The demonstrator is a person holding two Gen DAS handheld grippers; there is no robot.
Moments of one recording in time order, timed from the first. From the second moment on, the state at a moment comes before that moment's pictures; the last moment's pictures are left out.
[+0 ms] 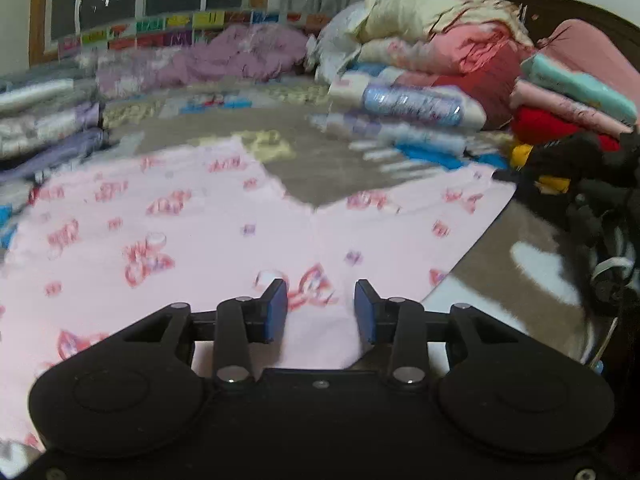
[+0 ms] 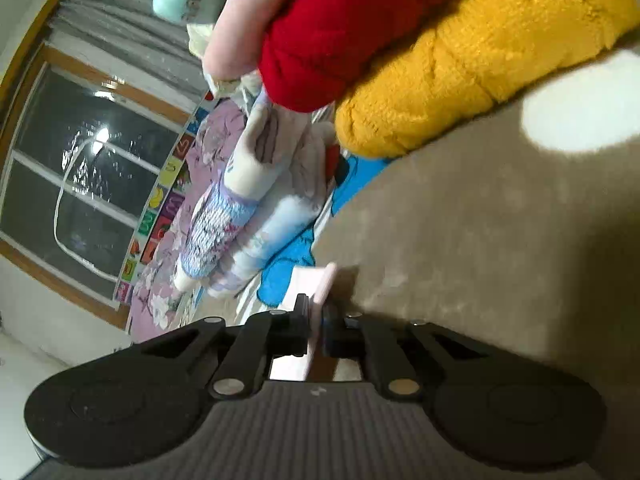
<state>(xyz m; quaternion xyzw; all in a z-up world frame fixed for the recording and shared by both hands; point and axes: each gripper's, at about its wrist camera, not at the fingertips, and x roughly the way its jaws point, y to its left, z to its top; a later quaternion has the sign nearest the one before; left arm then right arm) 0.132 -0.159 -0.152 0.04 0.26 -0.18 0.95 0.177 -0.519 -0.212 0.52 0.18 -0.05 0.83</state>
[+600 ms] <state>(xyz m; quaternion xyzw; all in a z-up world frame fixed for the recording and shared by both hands) 0.145 -0.206 -0.151 0.07 0.27 -0.24 0.93 0.173 -0.517 -0.197 0.45 0.19 -0.06 0.87</state>
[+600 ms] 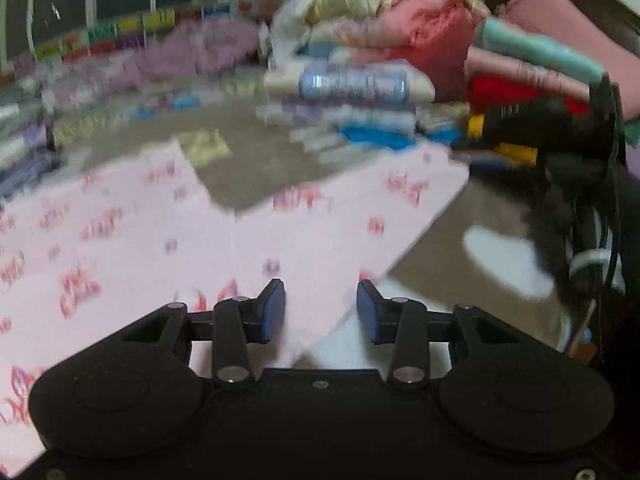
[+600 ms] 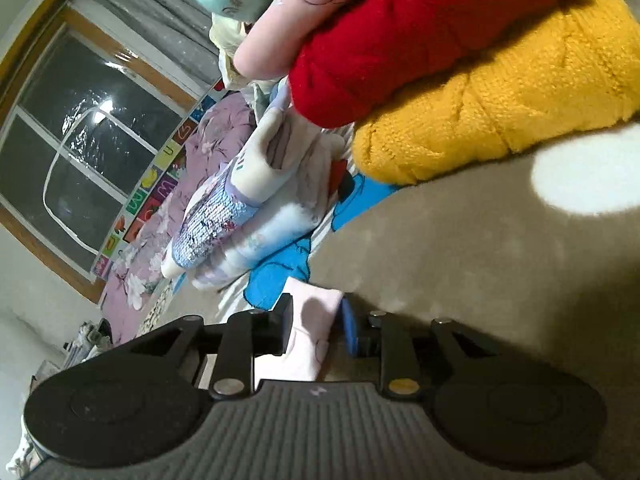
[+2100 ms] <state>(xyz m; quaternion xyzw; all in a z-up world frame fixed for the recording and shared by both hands) 0.187 -0.422 -0.178 0.41 0.19 -0.21 0.87 0.124 -0.584 -0.222 0.60 0.12 0.00 0.79</state>
